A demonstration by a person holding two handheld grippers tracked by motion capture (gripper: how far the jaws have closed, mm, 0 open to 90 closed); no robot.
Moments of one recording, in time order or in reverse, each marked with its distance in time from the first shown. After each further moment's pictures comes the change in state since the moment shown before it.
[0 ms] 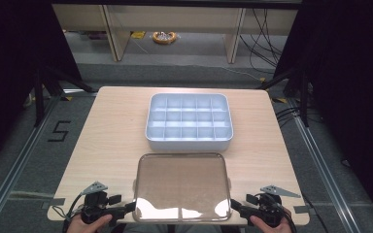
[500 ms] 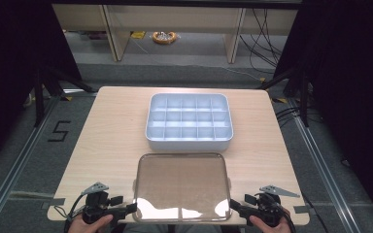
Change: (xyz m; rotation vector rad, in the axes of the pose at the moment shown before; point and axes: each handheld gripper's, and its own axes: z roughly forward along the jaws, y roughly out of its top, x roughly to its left) left arm -0.003 -0.002 0.004 0.028 -0.041 -0.037; right arm 0.004 0.000 0.002 0.010 0.020 0.050
